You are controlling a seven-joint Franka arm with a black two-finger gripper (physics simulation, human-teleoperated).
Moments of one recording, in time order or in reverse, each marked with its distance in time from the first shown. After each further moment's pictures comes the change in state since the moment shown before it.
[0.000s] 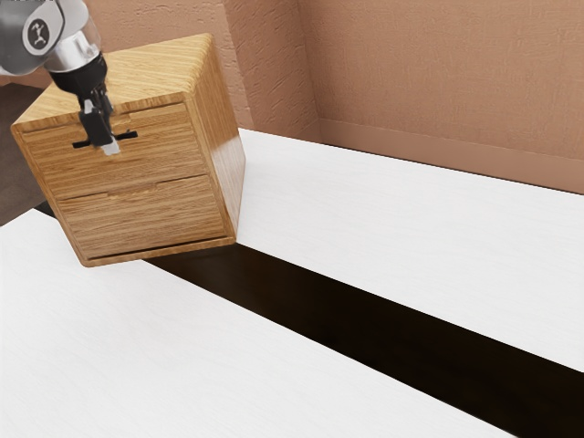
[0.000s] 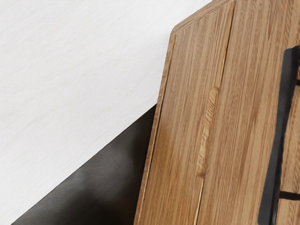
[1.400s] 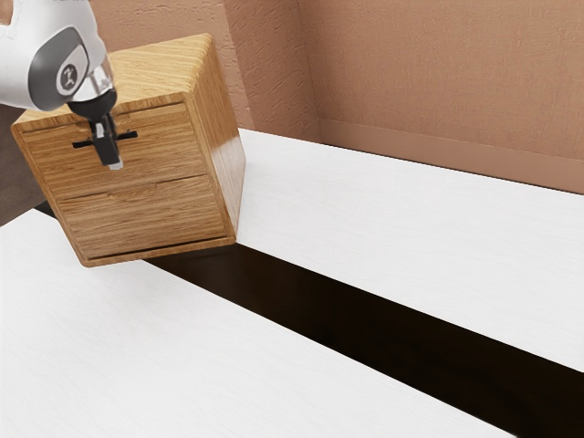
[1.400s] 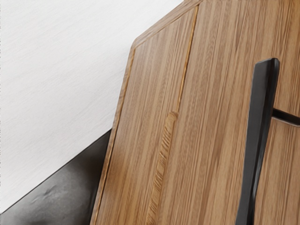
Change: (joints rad) arm -0.013 0.042 0.064 -0.109 0.054 0.173 -0.002
